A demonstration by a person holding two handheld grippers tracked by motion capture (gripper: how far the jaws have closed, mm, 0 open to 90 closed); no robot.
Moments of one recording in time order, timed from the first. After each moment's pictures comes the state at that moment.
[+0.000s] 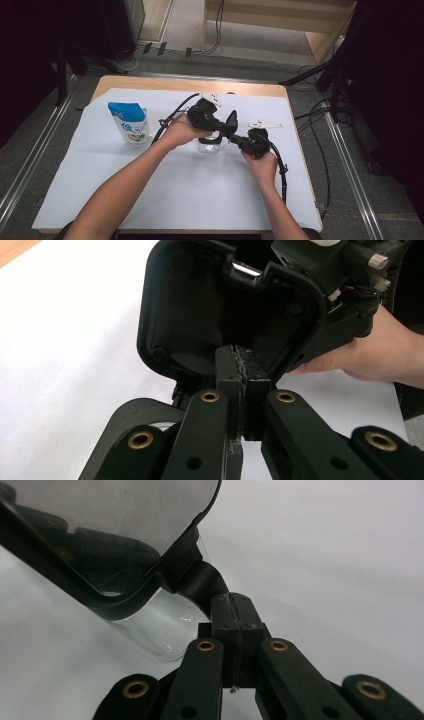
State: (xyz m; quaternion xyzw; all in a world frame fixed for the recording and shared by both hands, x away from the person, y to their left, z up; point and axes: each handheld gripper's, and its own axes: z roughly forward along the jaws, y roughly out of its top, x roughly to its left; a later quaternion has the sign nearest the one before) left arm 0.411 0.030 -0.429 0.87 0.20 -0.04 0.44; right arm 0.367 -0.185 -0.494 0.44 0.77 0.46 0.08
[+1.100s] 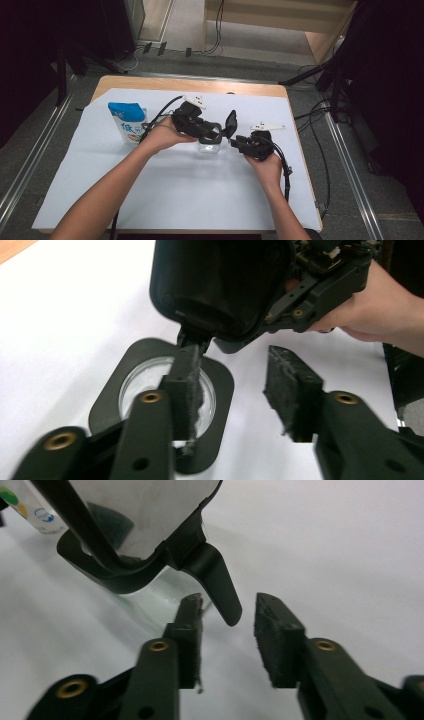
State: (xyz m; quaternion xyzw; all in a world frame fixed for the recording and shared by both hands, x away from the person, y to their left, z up) left arm 0.388 0.072 -0.423 0.87 0.22 -0.03 0.43; right arm 0.357 -0.194 -0.488 0.42 0.79 0.44 0.09
